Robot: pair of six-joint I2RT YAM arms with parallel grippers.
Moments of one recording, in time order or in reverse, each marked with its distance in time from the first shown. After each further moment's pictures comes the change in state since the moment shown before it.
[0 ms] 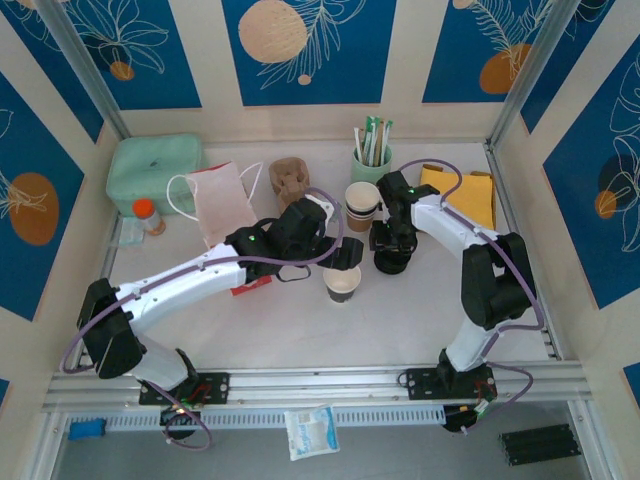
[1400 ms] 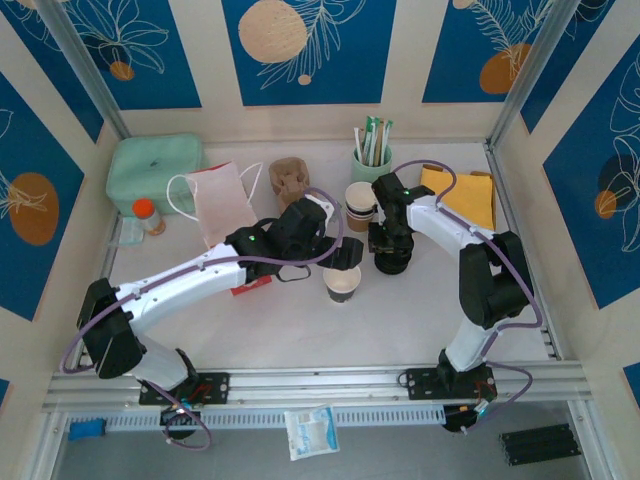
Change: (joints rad) left arm 0.000 0.000 0.000 0.000 0.000 0.000; right arm 0.026 0.012 0.001 0.003 -0.003 0.001
